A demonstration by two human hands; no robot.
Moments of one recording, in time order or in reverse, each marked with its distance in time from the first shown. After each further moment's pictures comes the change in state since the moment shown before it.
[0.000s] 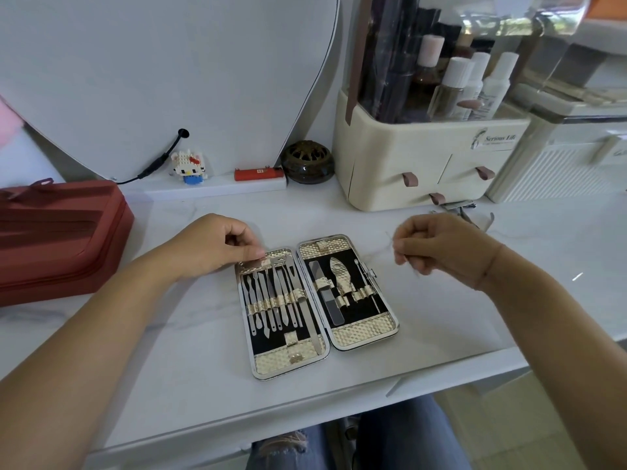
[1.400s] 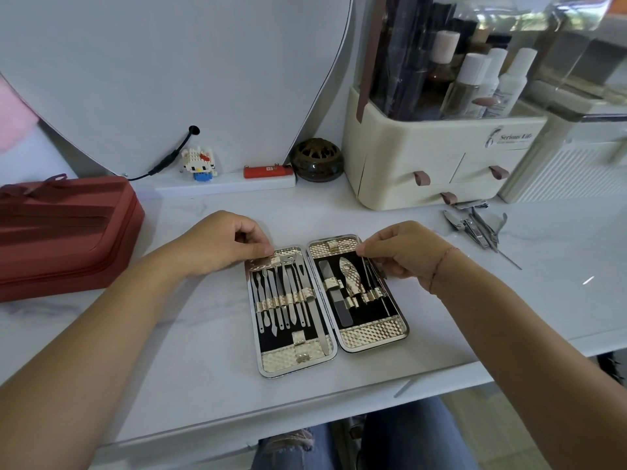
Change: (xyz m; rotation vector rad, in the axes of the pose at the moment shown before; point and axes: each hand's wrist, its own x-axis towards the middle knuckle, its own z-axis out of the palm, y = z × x) left_hand 0.001 0.000 -0.001 -0.015 -0.008 0.008; right_hand 0.026 -0.001 0.050 -0.075 0.077 0.168
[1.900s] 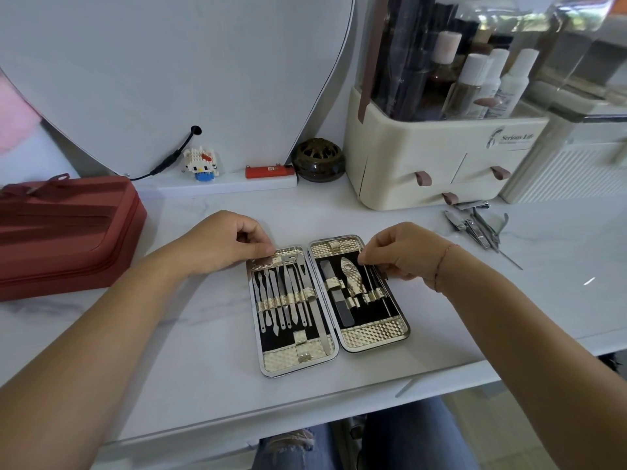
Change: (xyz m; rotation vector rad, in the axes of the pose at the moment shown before) left_hand -0.001 0.001 0.000 0.001 -0.004 -0.013; right_hand 0.002 0.000 -0.003 -0.183 -0.063 -0.014
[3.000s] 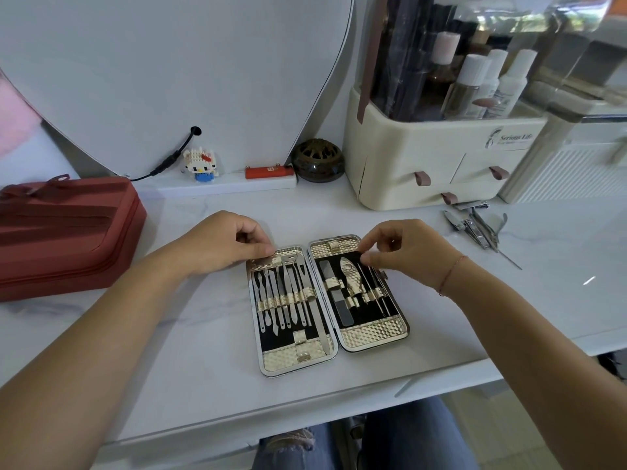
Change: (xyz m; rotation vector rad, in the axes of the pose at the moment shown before) left_hand 0.000 0.000 0.000 0.011 0.008 -0.002; right_hand -0.004 0.012 -0.005 -0.251 0.142 -0.379
